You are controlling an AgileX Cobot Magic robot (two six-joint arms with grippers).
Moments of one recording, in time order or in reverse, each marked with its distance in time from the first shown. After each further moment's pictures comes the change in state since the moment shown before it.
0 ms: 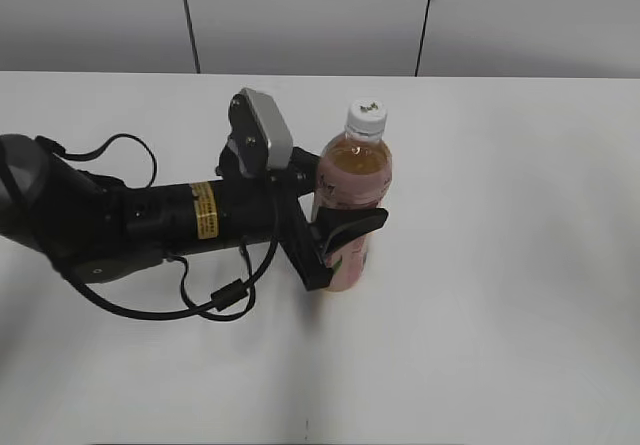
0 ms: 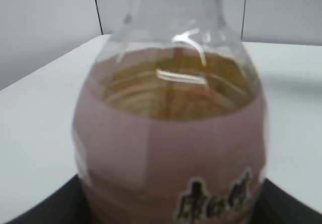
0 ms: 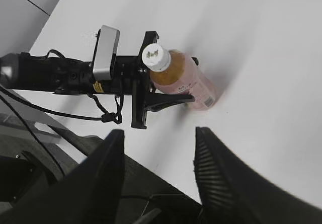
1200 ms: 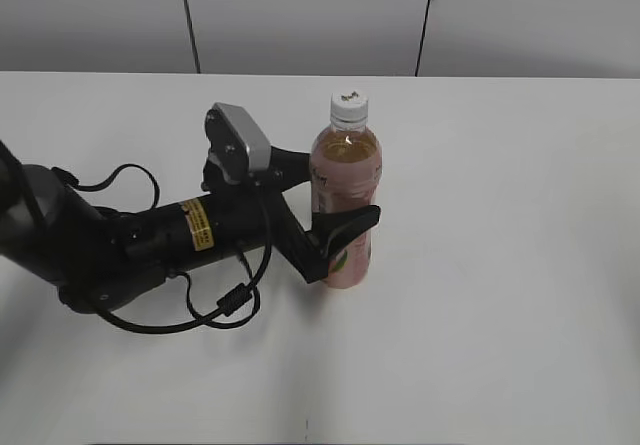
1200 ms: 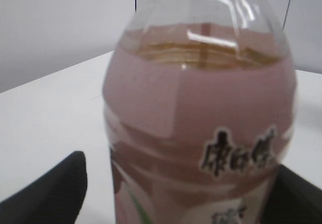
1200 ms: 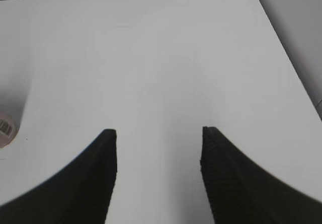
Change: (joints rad) left arm 0.004 0.075 0.039 -0.176 -0.136 0.030; right arm -0.019 -0.687 0.536 -0.749 -0.398 0.512
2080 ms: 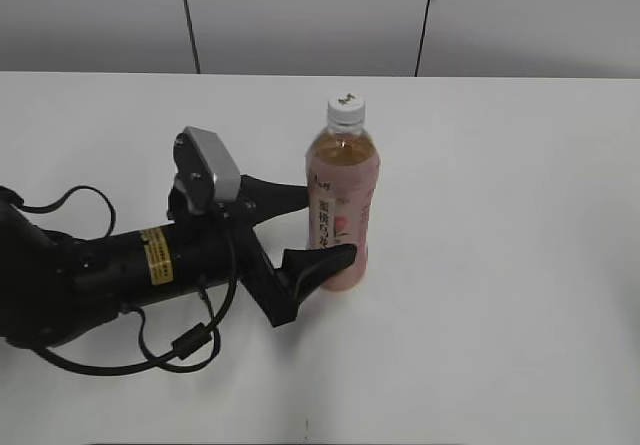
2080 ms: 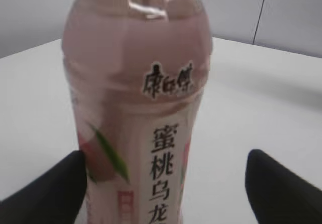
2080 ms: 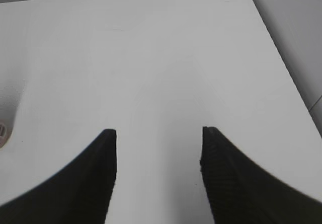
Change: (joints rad) left arm 0.020 -0.100 0.185 0.055 0.002 0.005; right arm 0.000 -0.008 0.000 -0.018 -0.004 0.000
